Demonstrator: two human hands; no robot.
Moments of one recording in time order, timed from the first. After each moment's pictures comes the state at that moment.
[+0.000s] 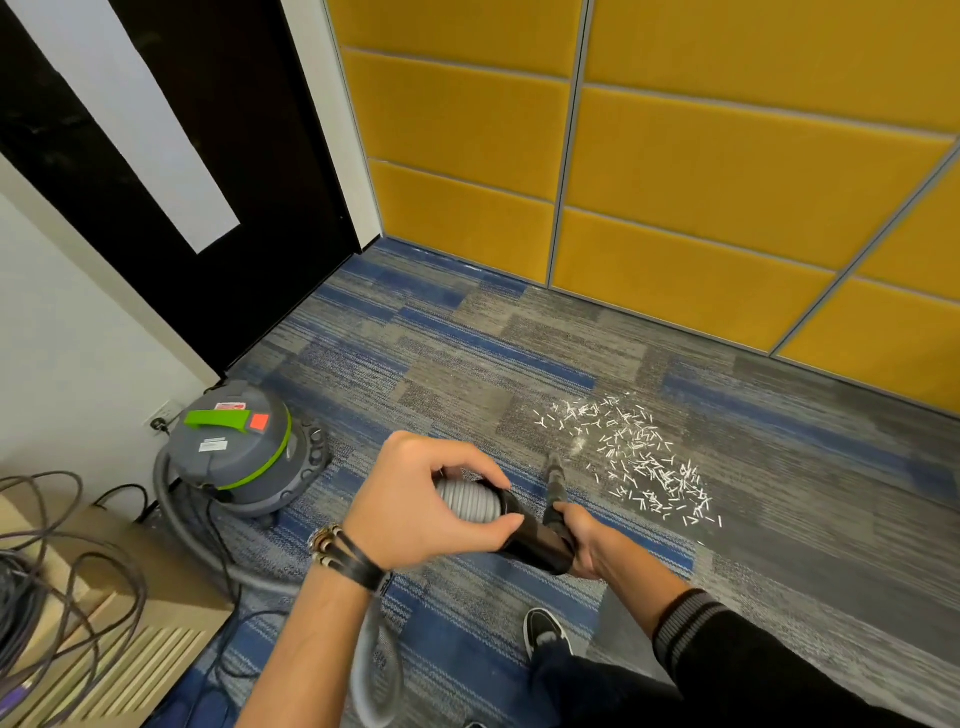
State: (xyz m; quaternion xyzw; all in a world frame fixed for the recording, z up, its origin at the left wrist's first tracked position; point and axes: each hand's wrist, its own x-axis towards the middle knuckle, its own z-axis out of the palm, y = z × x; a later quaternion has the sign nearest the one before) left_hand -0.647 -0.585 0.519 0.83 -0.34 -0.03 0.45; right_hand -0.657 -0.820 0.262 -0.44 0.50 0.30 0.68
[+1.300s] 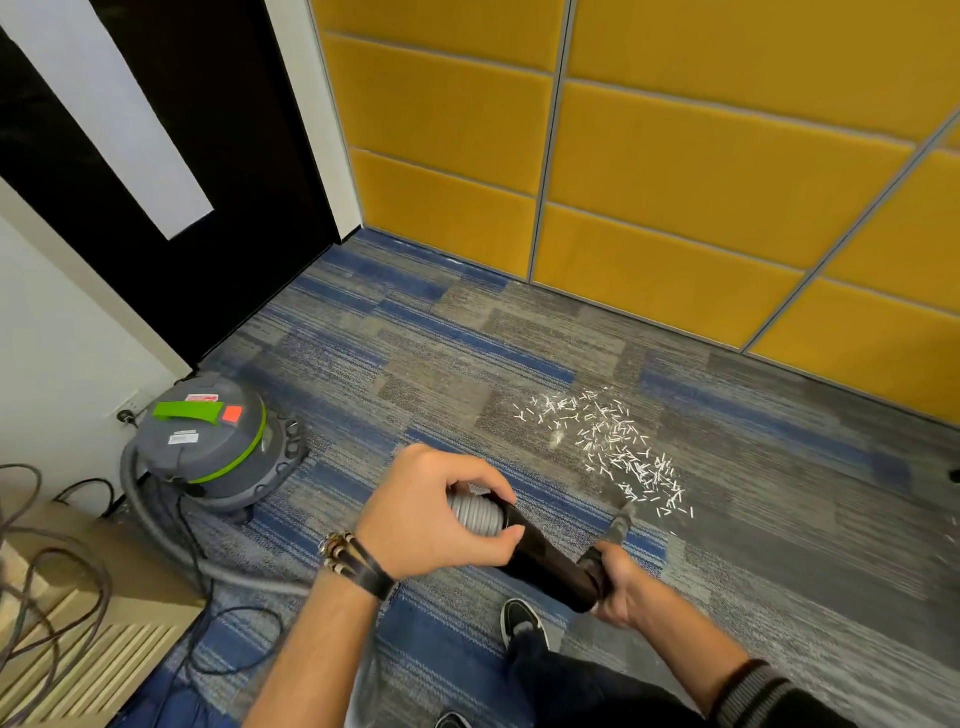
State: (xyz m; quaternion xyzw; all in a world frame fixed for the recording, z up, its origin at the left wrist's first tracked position) left_hand -0.665 -0.607 0.499 0.83 -0.34 -0.08 0.43; right_hand -0.744 -0.866 0.265 -0.42 0.57 0.22 0.67
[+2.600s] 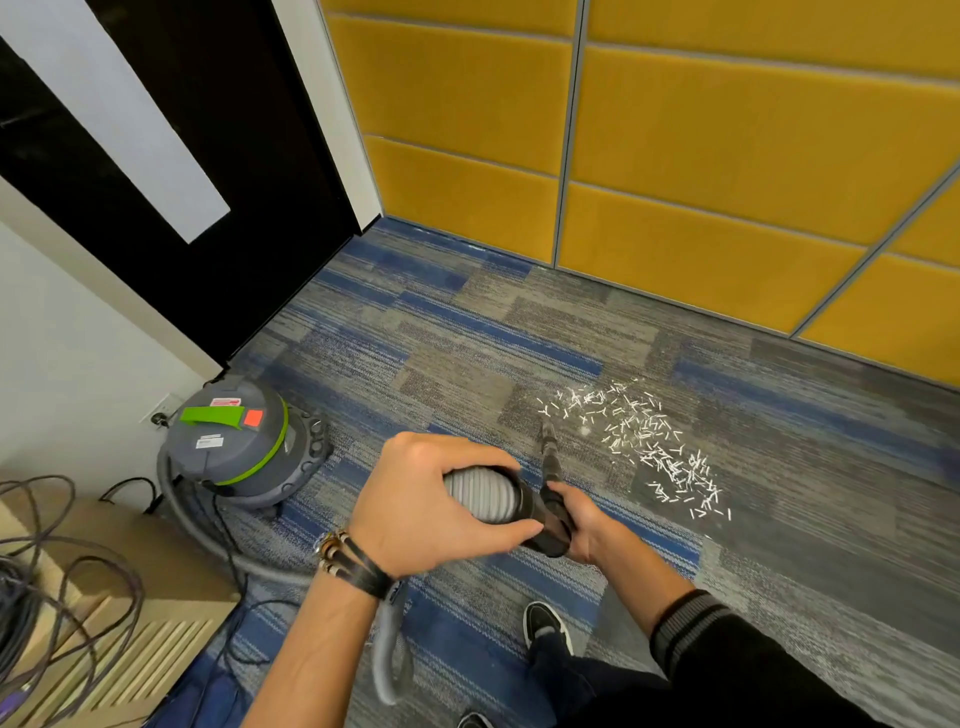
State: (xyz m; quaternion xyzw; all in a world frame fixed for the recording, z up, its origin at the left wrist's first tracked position) left_hand -0.618 -0.652 0.515 0.87 -0.31 -0.02 0.38; right_hand -0.613 -0.861 0.256 -0.37 0.47 0.27 0.76
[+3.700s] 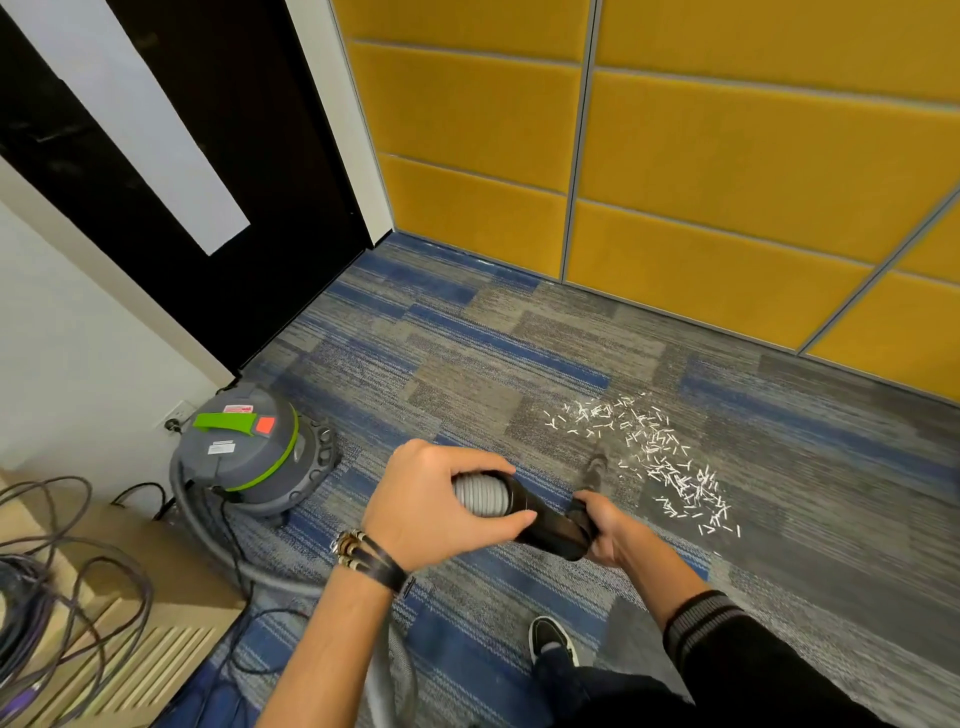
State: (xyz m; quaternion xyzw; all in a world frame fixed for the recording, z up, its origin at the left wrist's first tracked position) left_hand -0.618 -0.640 0.499 0.89 -0.27 -0.03 0.37; right_hand -0.616 -0.882 0.257 -0.40 0.50 0.27 0.72
